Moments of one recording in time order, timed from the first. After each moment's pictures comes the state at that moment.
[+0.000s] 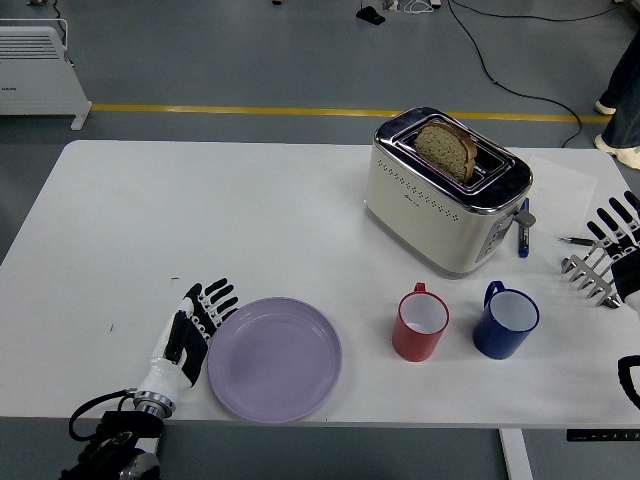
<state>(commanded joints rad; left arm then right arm) -0.08 0.02 -1.07 -0.99 0.80 -0.02 -0.43 0.16 -0.15 1.60 1.19 -0.57 -0.09 0.08</state>
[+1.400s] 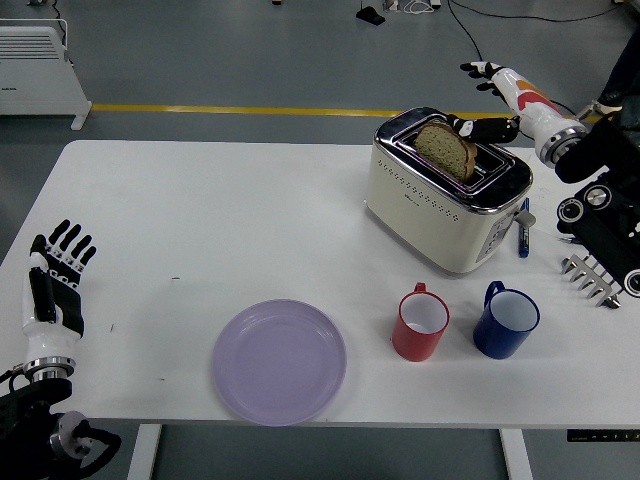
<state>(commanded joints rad) -0.01 0.00 -1.54 -1.17 0.89 0.12 -0.47 0.95 -0.29 0.81 0.99 -1.69 -0.13 -0.18</state>
